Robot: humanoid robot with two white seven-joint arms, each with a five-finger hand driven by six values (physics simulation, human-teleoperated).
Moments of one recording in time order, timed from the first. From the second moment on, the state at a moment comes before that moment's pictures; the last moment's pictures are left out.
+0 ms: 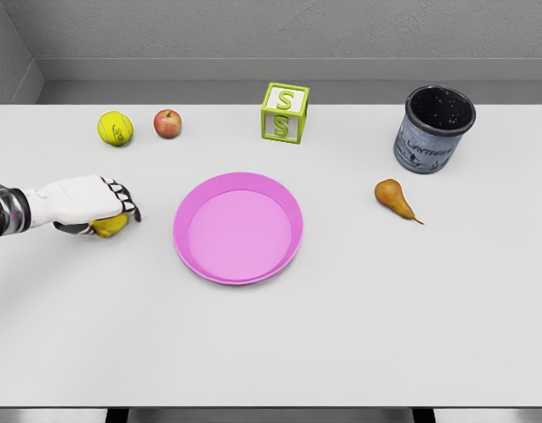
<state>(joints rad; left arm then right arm) -0.48 0.80 -0.48 -1.44 -0.74 -0.61 -0.55 -0.04 0.00 -0.32 0.20 0.29 -0.13 -0.04</state>
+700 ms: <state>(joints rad) -0.51 0.80 -0.48 -1.48 -0.61 -0.61 -0.55 -0.04 0.00 -0.32 0.20 0.29 -0.13 -0.04</state>
